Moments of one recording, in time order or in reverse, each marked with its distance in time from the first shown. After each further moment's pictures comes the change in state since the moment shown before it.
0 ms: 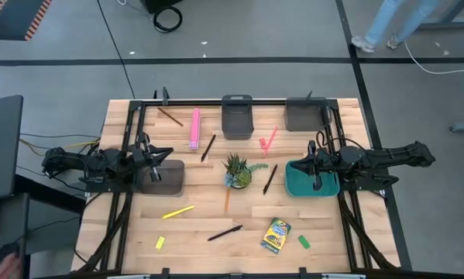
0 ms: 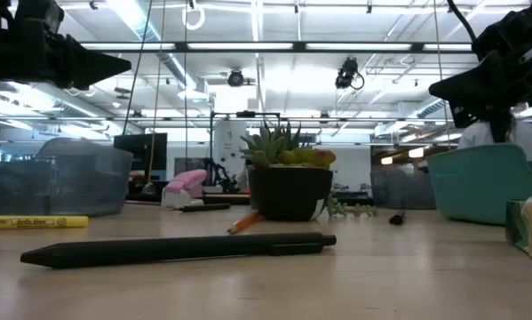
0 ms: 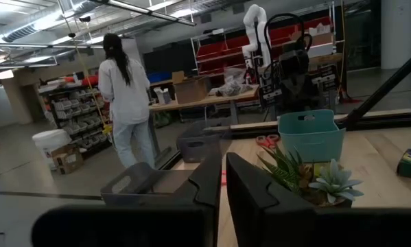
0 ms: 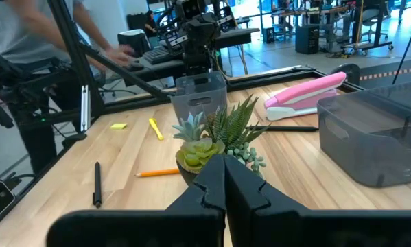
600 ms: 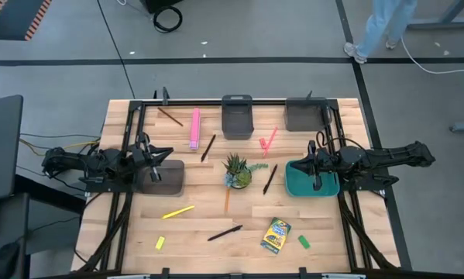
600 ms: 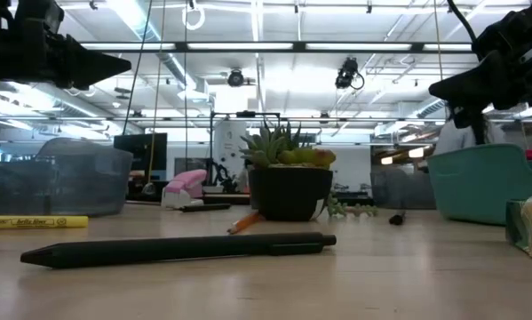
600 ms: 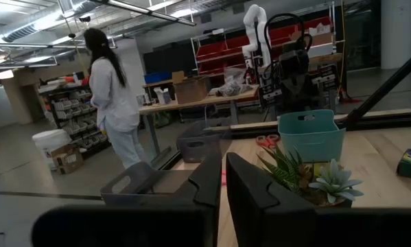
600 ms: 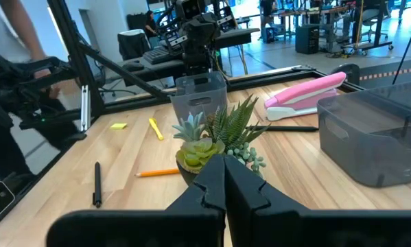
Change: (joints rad) left arm 0.000 0.000 0.000 0.000 0.000 0.000; right arm 0.000 0.000 0.000 0.000 0.000 0.000
